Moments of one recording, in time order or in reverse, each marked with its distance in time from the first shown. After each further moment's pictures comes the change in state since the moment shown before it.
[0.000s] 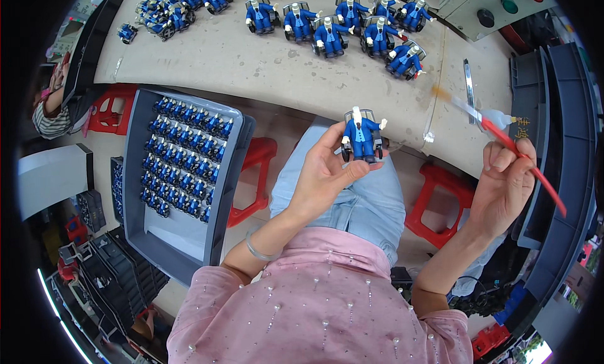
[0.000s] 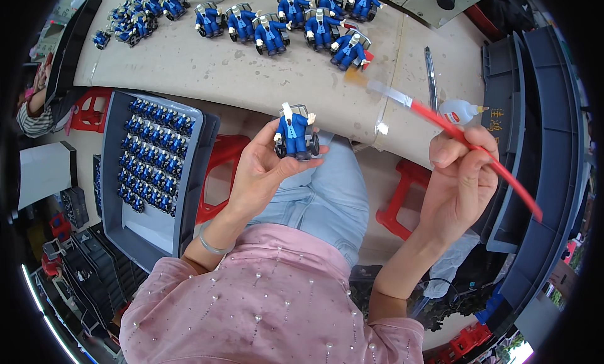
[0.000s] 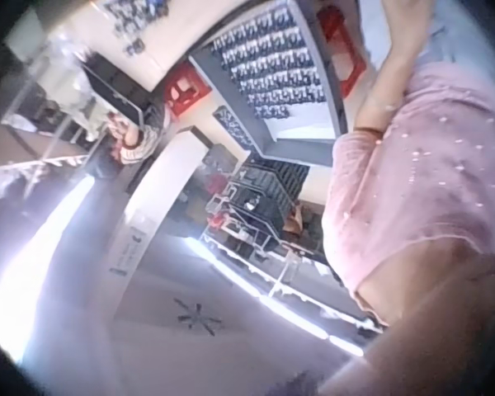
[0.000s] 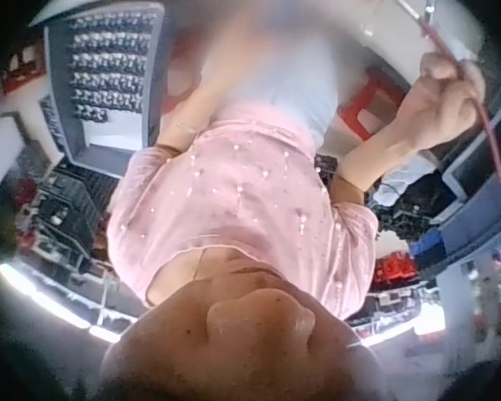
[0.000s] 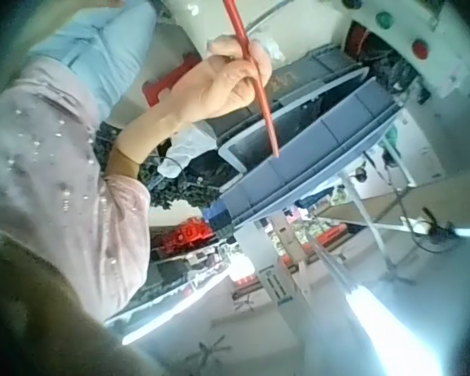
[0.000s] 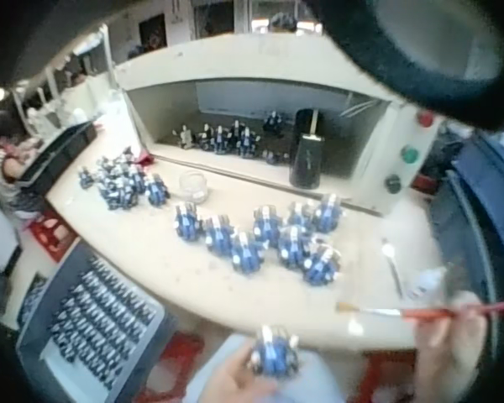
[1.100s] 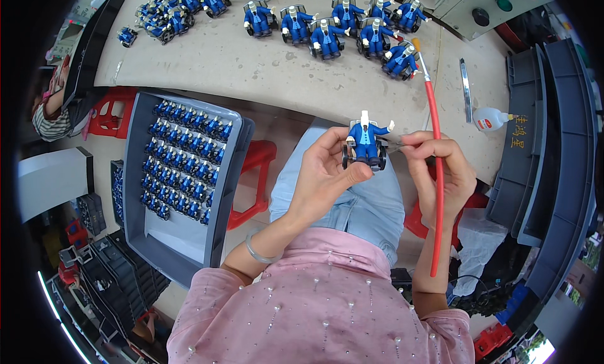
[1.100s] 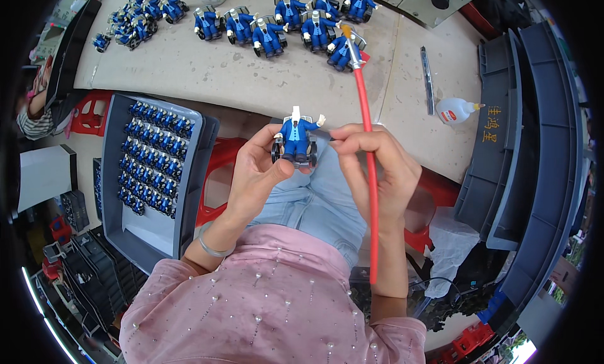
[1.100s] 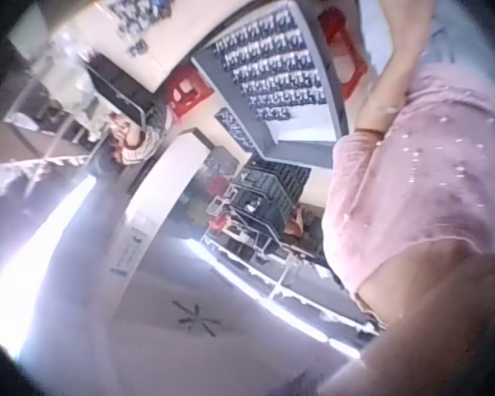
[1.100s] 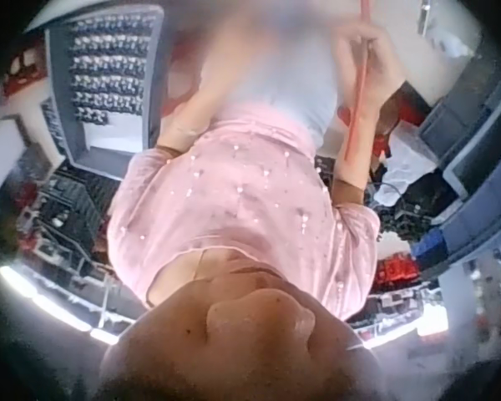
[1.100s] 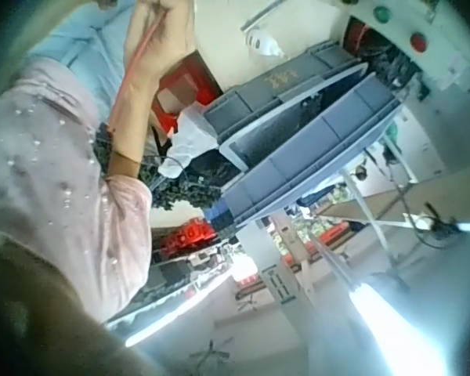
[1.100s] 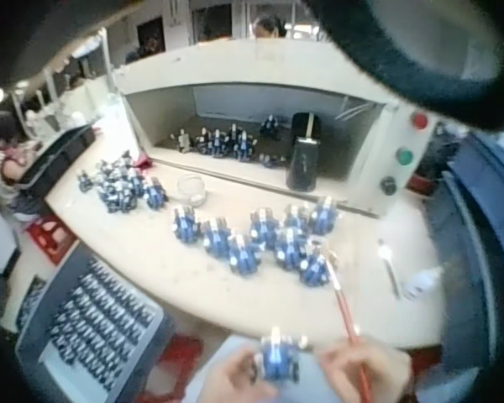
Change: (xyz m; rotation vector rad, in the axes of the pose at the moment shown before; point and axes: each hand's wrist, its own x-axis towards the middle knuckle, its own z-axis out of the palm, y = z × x) left_hand -0.004 0.004 -0.001 0.073 0.034 -0.049; right_hand -0.023 0.036 0.052 -0.693 -0.103 -0.015
